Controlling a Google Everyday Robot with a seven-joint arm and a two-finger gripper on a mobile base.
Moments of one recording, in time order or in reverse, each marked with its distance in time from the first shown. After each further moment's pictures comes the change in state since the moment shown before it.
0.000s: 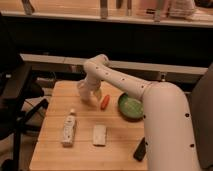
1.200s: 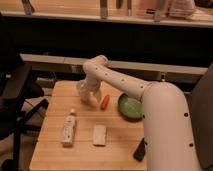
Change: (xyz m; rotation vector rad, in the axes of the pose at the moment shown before) arm -0.003 0.003 0.005 -0.014 -0.003 -0.009
